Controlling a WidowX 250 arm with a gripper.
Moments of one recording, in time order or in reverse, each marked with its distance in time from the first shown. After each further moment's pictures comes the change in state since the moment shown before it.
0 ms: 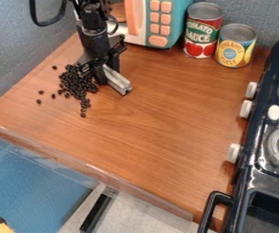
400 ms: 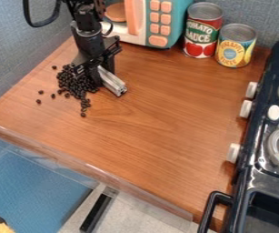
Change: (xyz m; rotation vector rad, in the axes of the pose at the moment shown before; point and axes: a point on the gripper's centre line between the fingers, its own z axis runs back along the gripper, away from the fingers) arm 0.003 0.005 0.002 -0.008 -0.001 -0.003
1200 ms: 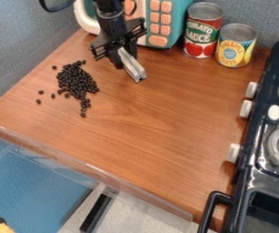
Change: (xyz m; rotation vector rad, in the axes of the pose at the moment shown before) arm -0.027 -0.045 0.042 -0.148 -0.036 -0.196
